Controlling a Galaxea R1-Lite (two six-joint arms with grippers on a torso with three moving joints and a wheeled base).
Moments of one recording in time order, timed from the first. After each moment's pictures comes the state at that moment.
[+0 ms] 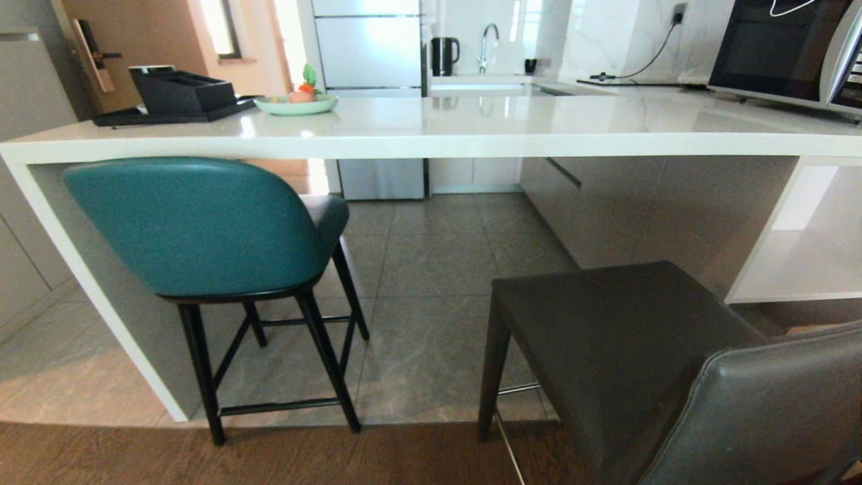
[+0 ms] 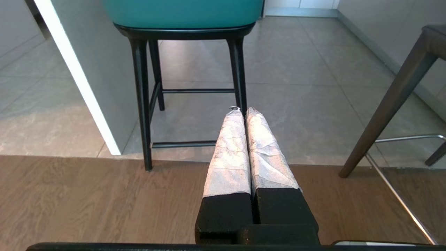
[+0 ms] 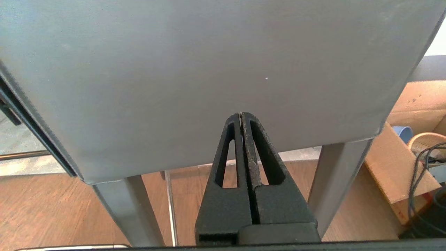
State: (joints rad) left arm 0.00 0.00 -0.01 0.01 0.01 -0.01; right arm 0.00 0.00 0.00 -0.01 0.00 -0.02
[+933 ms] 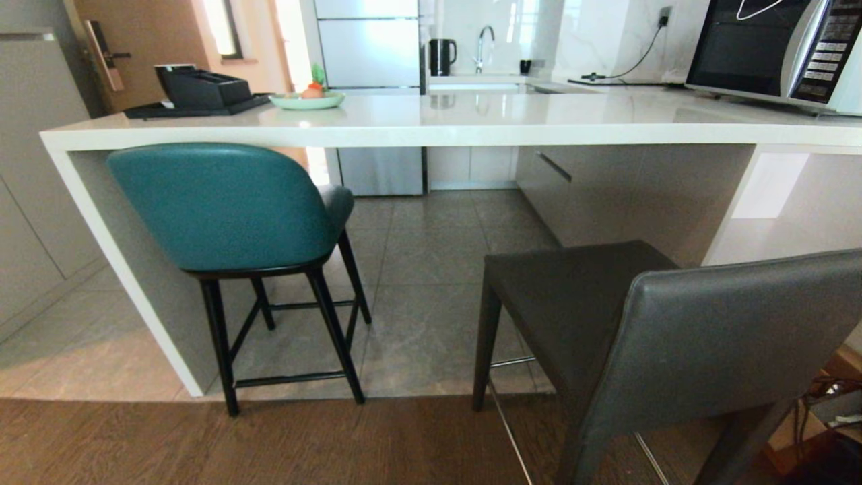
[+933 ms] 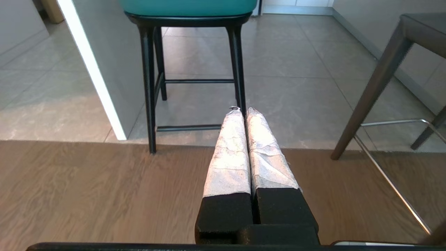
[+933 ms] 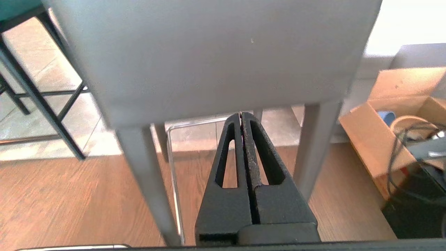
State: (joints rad) left arm 0.00 0.00 -0.01 0.01 0.01 -0.01; right arm 0.00 0.00 0.00 -0.01 0.00 -0.02
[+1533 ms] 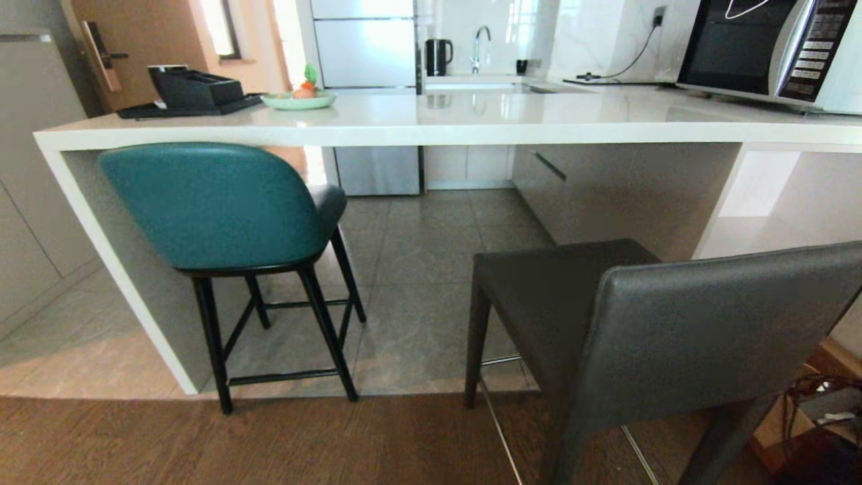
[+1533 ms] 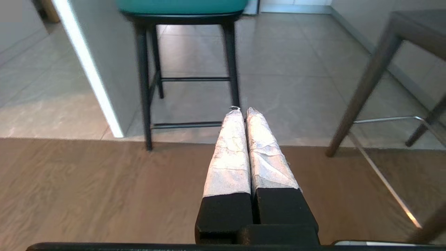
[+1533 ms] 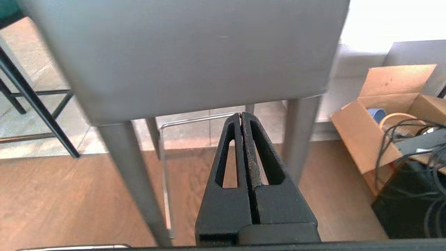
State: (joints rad) left arm 0.01 0.00 -0.01 0.01 0.01 -0.01; right arm 0.00 0.00 0.00 -0.01 0.00 -0.02
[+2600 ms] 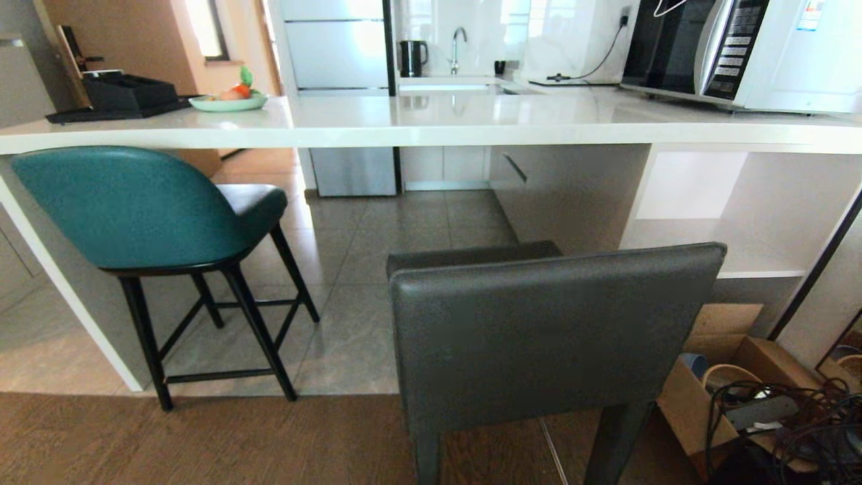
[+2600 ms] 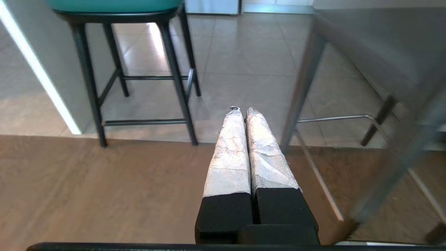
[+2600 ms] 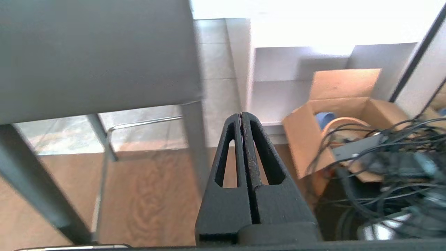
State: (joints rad) left arm 0.00 0.00 -0.01 0.01 0.01 -0.01; right arm 0.00 0.00 0.00 -0.01 0.00 -0.02
